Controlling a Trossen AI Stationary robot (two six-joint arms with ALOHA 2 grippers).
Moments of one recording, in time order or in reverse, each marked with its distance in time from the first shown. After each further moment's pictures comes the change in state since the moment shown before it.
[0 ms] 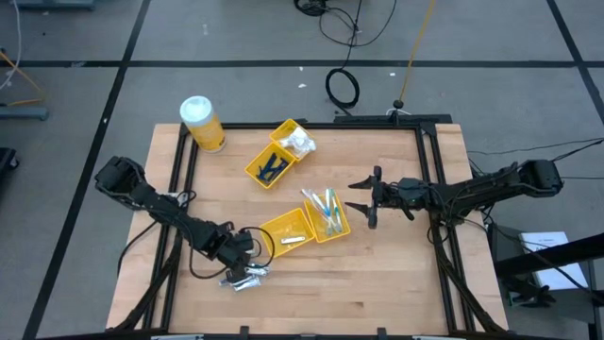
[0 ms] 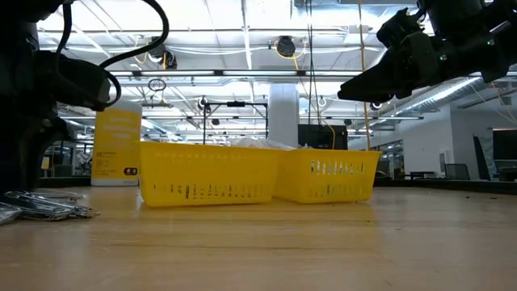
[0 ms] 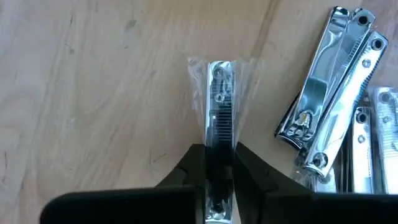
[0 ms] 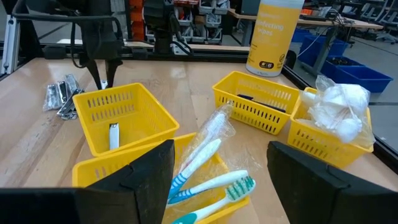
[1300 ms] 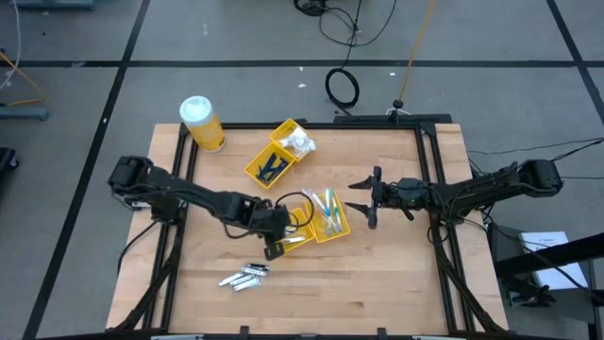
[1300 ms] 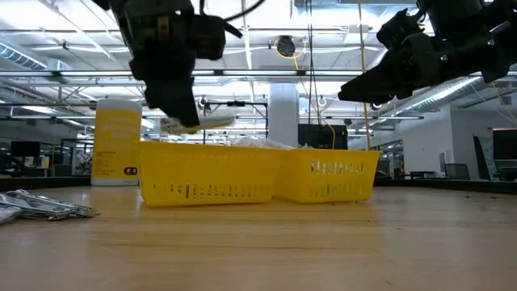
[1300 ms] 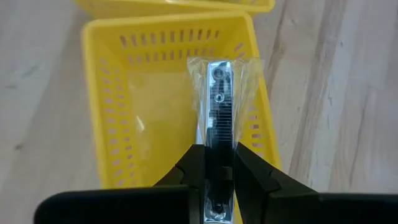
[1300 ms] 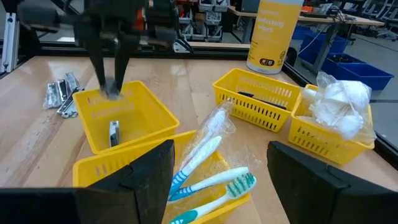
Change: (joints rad) left arm 0.341 0.066 0.344 0.039 0.022 0.369; right arm 0.000 0.000 0.000 -0.010 0.000 0.006
